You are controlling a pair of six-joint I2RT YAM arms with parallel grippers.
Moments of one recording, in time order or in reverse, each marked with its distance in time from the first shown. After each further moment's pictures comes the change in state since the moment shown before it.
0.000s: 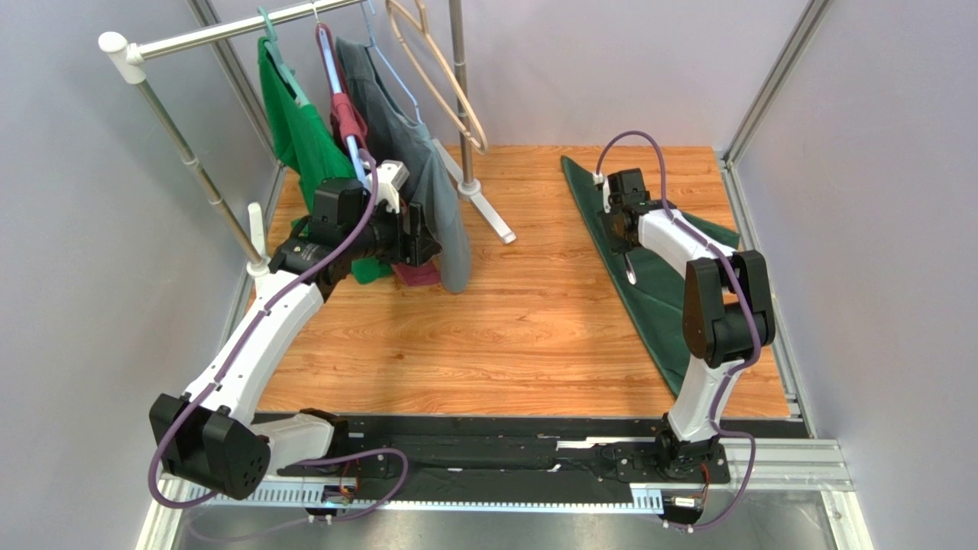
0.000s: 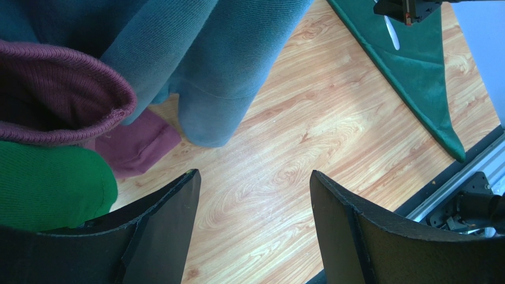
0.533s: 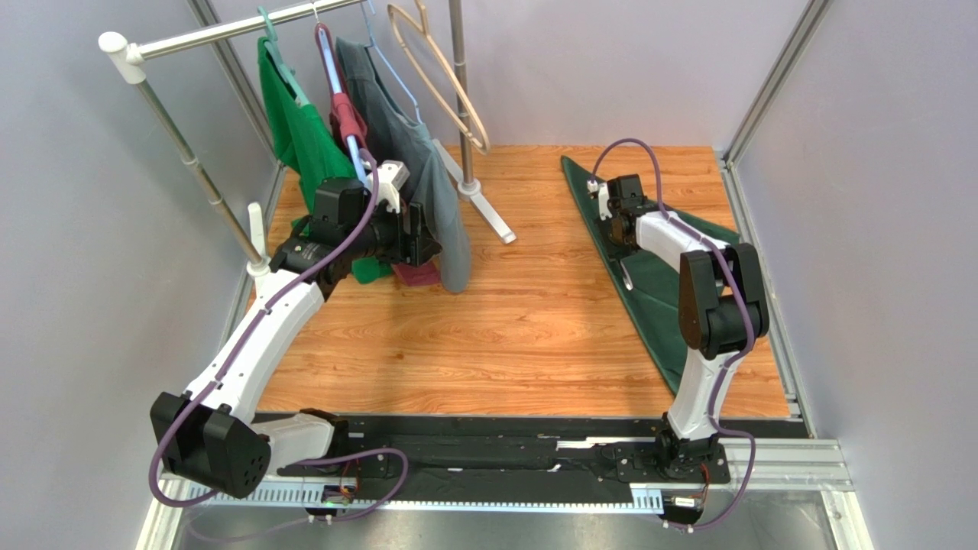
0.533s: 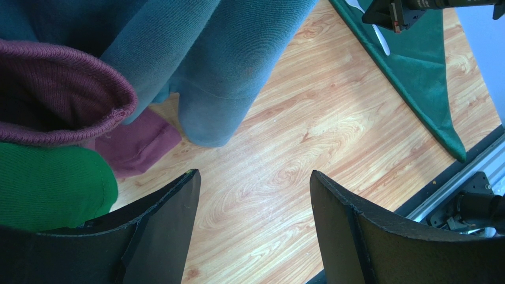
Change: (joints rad) left arm 0.001 0.006 0.000 0.000 0.000 0.000; right arm -0.019 0.055 -0.013 0.027 -0.088 -0.052
